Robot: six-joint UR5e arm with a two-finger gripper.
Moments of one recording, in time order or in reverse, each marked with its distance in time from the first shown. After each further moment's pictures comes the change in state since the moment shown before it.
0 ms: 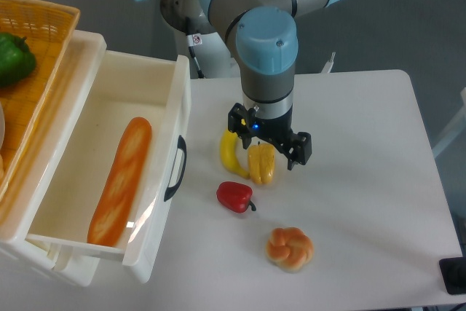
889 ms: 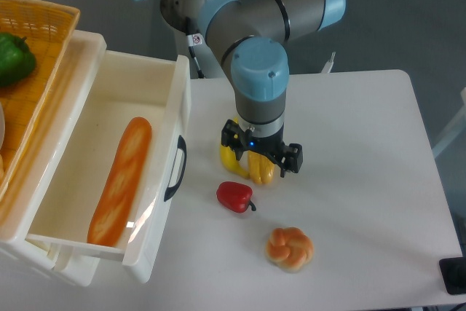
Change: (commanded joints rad) arm -0.032 -0.084 -0.003 0.041 0.003 -0.294
